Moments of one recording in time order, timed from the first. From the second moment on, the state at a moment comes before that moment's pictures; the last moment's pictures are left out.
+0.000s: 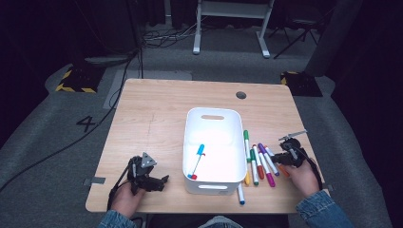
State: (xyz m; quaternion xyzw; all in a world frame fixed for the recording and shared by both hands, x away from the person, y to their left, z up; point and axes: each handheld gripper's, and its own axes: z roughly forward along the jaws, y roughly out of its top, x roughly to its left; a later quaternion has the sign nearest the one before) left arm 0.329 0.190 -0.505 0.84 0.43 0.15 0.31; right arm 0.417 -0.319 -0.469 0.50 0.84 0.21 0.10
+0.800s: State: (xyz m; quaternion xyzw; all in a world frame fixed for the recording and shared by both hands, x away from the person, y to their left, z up) left arm 0.329 0.190 -0.505 0.84 0.43 0.15 0.31; right arm 0.405 -0.320 -0.426 0.48 0.83 0.26 0.11
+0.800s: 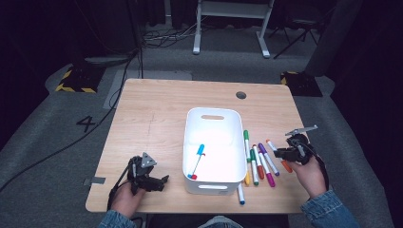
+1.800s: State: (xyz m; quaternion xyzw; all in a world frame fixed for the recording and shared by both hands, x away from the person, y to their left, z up) left arm 0.329 0.190 -0.505 0.84 0.43 0.15 0.31; right arm 0.367 -0.267 -0.340 0.36 0.85 0.36 0.08
